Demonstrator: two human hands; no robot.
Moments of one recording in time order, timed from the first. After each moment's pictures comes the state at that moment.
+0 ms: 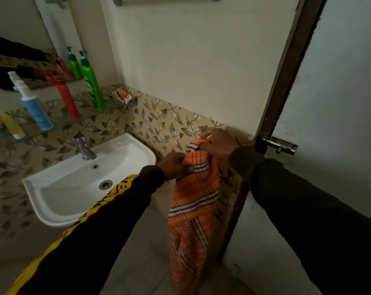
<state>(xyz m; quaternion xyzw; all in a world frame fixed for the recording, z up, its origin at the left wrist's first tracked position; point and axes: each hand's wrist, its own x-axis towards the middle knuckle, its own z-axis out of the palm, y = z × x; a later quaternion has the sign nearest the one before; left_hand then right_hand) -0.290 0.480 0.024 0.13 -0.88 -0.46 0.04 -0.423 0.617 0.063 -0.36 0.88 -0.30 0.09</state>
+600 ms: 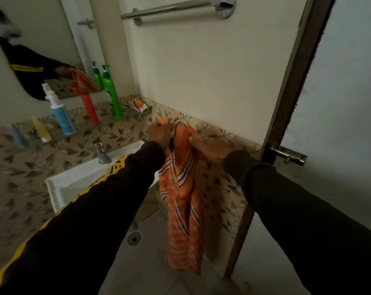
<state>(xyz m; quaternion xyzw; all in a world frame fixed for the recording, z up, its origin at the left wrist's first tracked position) -0.305 0.463 0.103 0.30 -0.52 -0.72 0.35 -0.396 0.602 0.081 -0.35 0.87 -0.30 0.19</state>
